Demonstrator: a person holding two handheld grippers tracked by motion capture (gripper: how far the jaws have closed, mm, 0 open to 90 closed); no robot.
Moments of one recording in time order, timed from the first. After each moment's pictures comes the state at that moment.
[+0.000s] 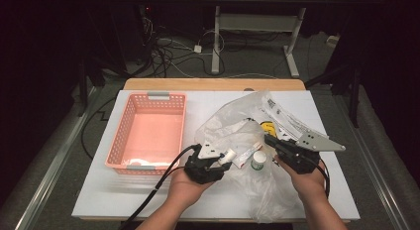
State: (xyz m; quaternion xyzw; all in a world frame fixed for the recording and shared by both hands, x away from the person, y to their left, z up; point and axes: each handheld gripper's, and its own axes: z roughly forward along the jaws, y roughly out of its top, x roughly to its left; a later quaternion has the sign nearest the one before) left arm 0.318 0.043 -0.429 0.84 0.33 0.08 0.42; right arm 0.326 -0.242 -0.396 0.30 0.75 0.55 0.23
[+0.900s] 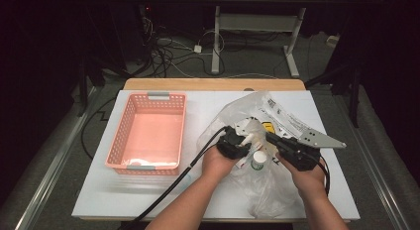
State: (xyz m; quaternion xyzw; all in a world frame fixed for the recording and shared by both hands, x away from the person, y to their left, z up) left arm 0.402 -0.037 -0.473 0.85 0.35 0.11 0.37; right arm 0.334 -0.247 -0.400 0.31 0.74 0.55 0.22
